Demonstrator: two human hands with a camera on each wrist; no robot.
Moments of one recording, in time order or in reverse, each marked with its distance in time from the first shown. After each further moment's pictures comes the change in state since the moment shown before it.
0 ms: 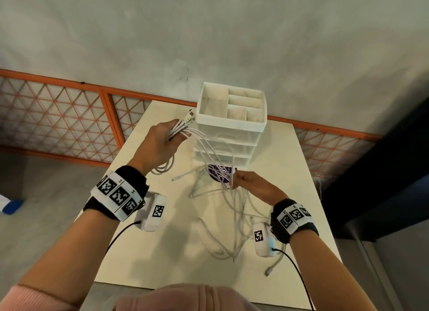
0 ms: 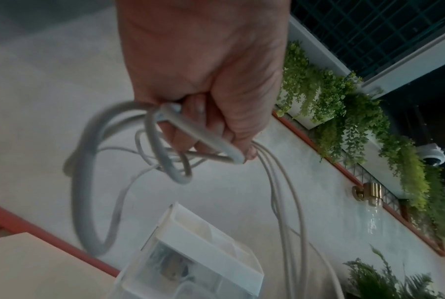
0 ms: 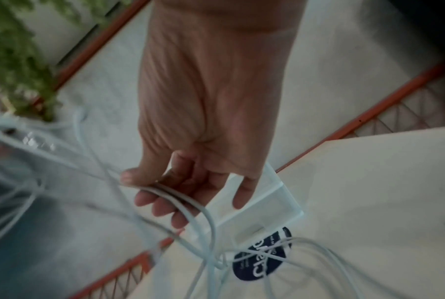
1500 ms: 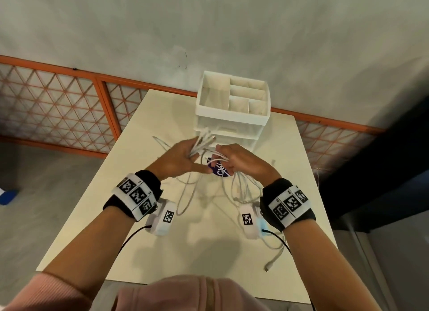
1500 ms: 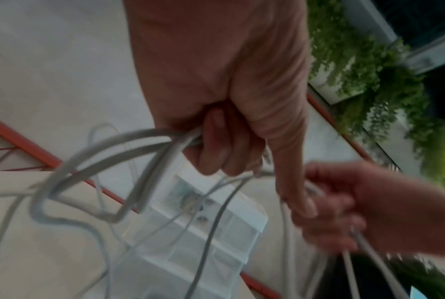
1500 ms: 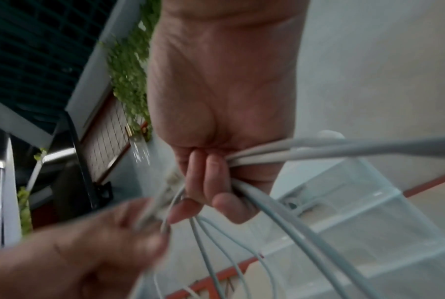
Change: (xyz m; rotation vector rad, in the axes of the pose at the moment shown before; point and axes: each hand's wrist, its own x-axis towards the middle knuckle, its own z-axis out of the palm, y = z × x) left_hand -0.009 0.001 0.045 -0.499 -0.423 -0.285; right_hand 0.034 -0.077 0.012 -0.076 0.032 0.089
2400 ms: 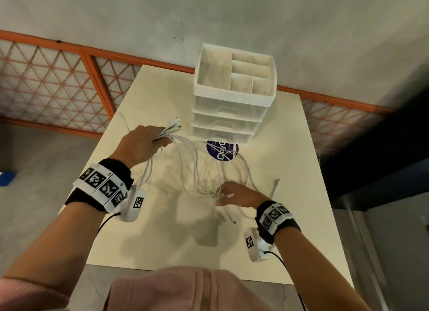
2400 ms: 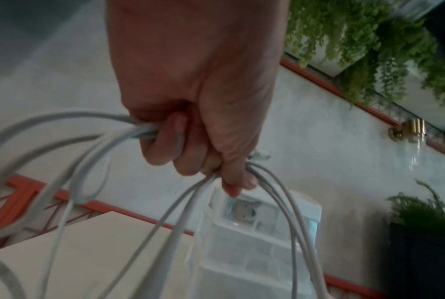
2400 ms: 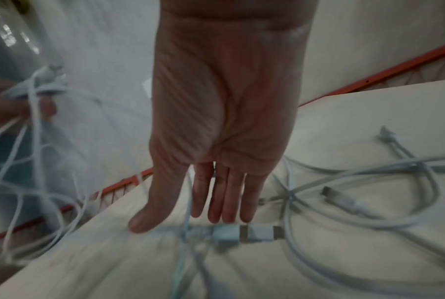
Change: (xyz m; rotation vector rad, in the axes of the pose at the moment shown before) left_hand -0.003 -0.055 -0.059 0.752 0.200 -0.148; right_hand -0.001 0.151 0.052 -0.140 -0.269 0.295
